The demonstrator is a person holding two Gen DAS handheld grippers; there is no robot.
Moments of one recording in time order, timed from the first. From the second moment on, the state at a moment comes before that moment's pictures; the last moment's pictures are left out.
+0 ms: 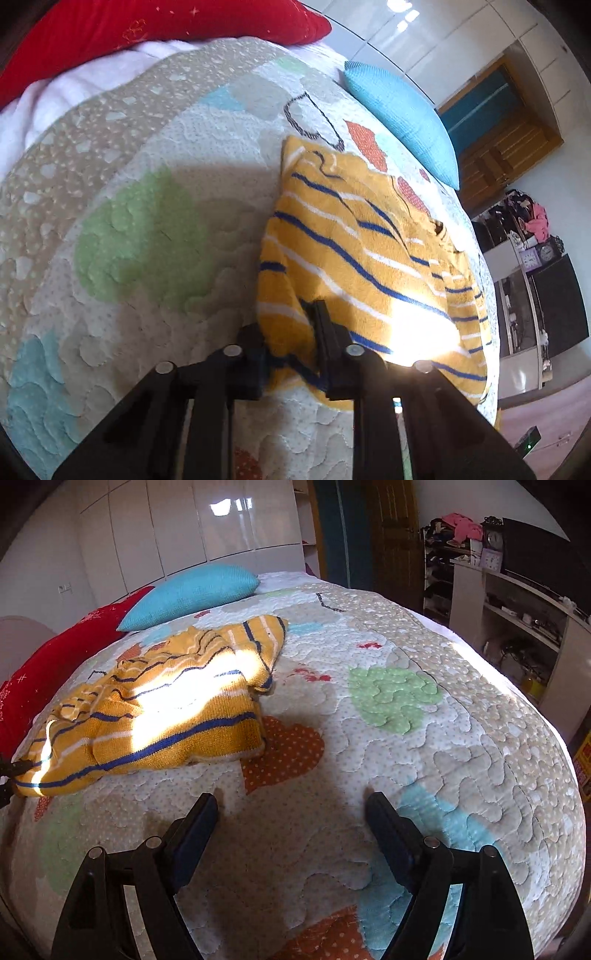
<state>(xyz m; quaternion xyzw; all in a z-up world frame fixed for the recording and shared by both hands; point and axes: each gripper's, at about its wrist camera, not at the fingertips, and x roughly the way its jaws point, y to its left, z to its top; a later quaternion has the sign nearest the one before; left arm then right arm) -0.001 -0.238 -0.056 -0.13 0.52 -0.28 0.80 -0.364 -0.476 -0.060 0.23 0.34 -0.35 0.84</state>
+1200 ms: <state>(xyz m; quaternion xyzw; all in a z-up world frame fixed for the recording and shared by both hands) -0.078 -0.023 -0.054 -0.14 0.45 -0.13 0.87 -0.031 -0.182 -0.057 -0.28 0.44 -0.12 0.84</state>
